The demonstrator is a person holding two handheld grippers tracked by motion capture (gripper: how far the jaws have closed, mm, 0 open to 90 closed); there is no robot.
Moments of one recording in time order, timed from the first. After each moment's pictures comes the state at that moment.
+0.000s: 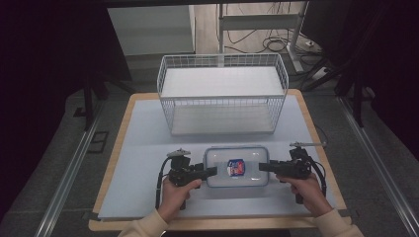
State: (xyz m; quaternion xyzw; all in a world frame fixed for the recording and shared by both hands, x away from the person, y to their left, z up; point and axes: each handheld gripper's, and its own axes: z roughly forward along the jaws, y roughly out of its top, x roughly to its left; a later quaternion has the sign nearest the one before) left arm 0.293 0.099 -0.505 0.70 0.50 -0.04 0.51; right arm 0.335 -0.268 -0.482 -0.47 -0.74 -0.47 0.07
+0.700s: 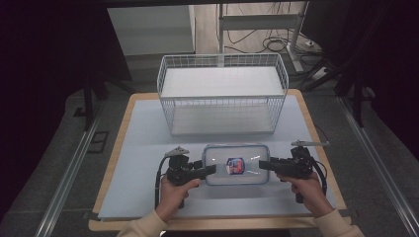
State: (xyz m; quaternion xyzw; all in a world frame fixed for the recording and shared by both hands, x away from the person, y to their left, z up) left arm 0.291 0.103 -0.491 0.70 0.48 -0.02 0.52; right arm 0.328 -0.265 -0.468 -0.45 -0.74 -0.49 0.05
